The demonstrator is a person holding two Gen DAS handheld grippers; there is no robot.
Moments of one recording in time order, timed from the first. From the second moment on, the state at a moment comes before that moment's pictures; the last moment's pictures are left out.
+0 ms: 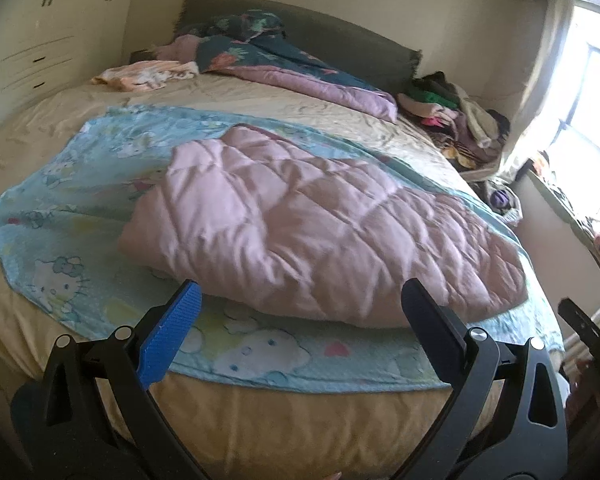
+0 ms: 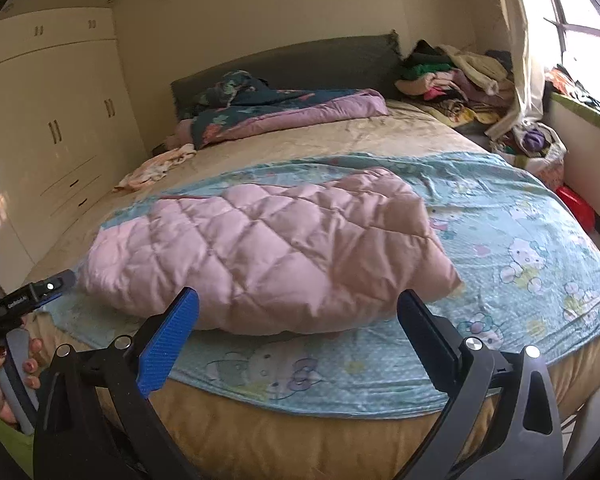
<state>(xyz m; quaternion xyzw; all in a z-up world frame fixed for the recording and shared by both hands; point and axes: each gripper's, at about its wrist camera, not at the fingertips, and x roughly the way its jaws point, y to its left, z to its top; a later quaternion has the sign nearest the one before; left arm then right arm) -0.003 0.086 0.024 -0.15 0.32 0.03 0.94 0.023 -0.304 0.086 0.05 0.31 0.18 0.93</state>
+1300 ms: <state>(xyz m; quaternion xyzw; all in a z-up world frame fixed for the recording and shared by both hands) -0.029 0.035 -0.005 -0.10 0.34 0.00 0.93 -0.018 -0.261 0.052 -0.01 0.33 0.21 0.92</state>
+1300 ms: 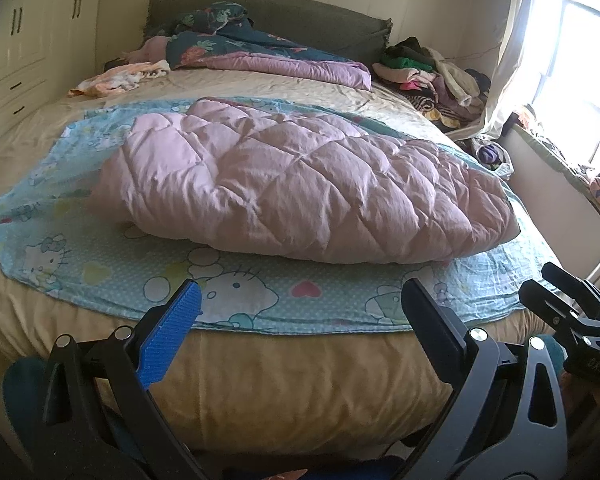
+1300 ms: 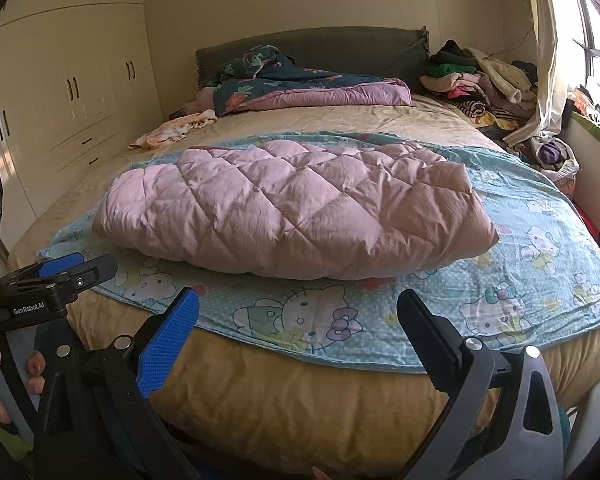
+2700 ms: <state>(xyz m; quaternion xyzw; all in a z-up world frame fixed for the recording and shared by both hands) -0.034 0.038 -0.001 -0.09 0.34 0.02 0.94 -0.021 -0.259 0.058 -0.01 0.32 0.21 0.92</state>
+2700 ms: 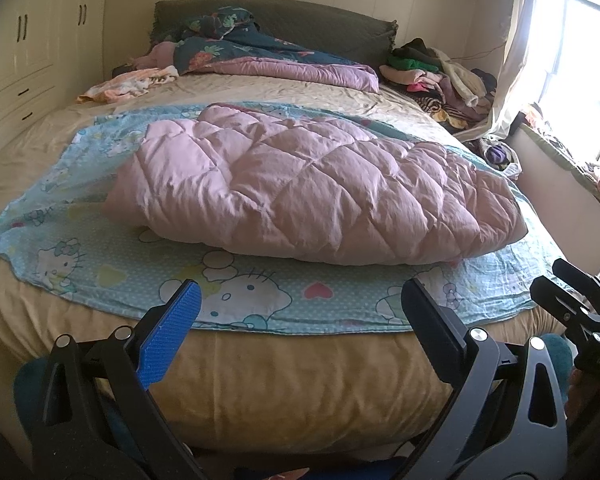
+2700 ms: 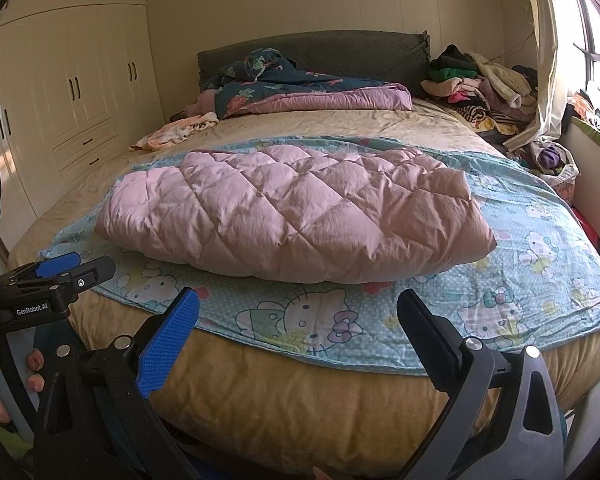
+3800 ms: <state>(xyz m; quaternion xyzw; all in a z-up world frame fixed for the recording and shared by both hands) -0.036 0.039 0.001 -0.08 0.34 0.02 0.94 -0.021 -0.258 0.059 -0.01 0.32 0.21 0.92</state>
